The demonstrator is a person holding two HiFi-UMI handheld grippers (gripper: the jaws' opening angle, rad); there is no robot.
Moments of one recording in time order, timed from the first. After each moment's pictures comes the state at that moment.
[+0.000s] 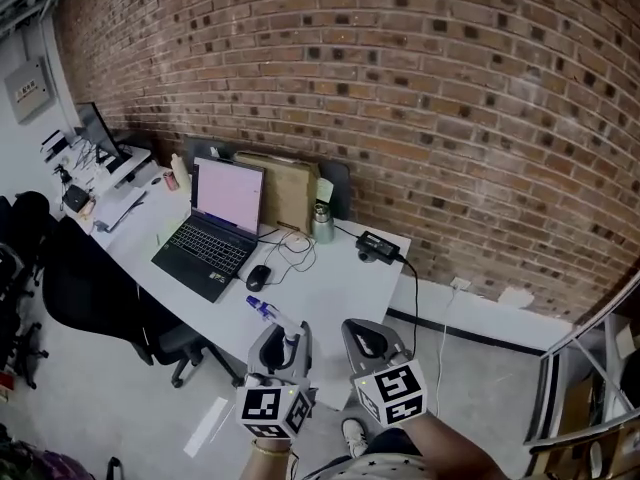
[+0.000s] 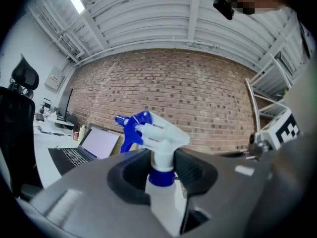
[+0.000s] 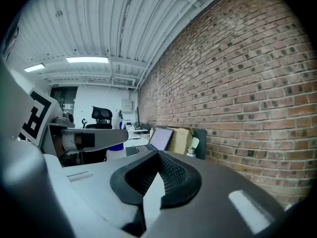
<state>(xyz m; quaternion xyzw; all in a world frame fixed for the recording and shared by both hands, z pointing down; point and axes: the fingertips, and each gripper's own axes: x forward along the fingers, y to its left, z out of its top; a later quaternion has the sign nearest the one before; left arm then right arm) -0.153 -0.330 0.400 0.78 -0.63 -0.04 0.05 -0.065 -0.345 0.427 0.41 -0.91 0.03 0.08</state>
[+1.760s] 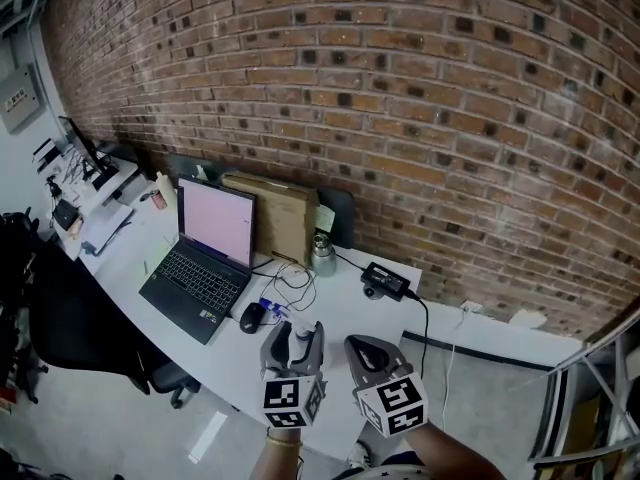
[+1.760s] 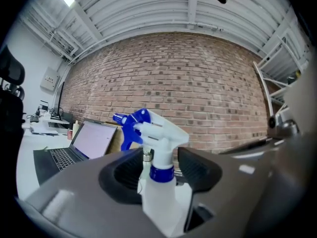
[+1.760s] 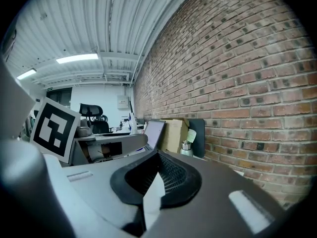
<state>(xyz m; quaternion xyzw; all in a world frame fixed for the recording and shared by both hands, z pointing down) -0.156 -0.495 0.451 0.77 -0.64 0.01 0.06 -0.073 -0.469 0.466 0.41 -0.90 0.08 0.10</state>
